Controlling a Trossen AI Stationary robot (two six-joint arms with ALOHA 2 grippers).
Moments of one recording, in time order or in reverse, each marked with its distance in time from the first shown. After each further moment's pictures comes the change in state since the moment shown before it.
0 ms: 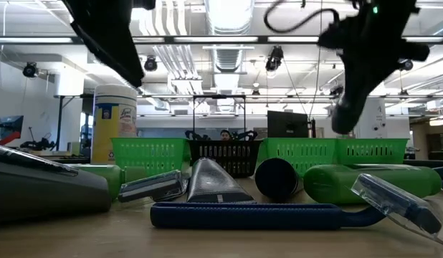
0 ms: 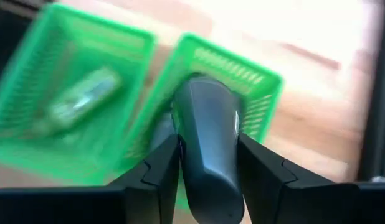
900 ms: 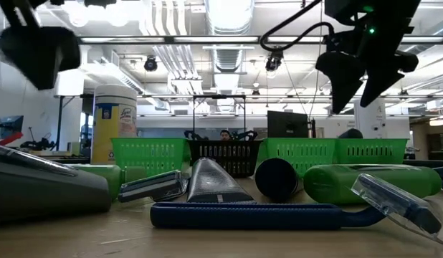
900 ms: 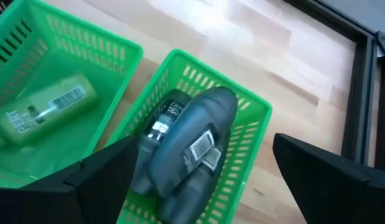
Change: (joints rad) left arm -0.179 0.020 -0.093 0.298 0.459 -0.329; right arm -0.016 0.060 -0.032 0.041 0.096 -0.113
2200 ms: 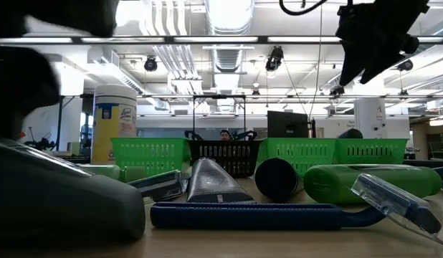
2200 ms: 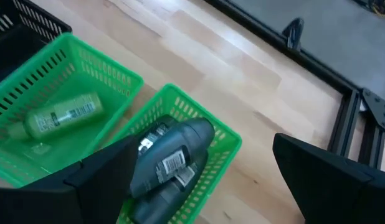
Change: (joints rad) left arm -0.131 0.547 0.438 -0.157 -0.147 -0.040; right arm 0.027 -0.240 -0.034 -0.042 0.081 -0.193
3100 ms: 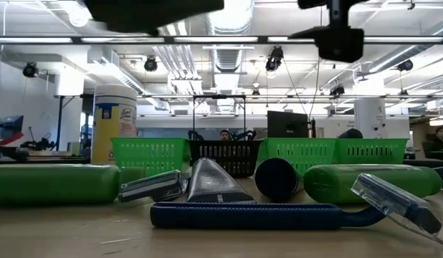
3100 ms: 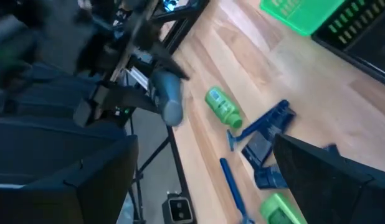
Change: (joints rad) left arm 0.168 -0.340 -0.072 -0.011 -0.327 0.299; right arm 0.007 0.071 -0.152 1.262 -0.741 -0.083
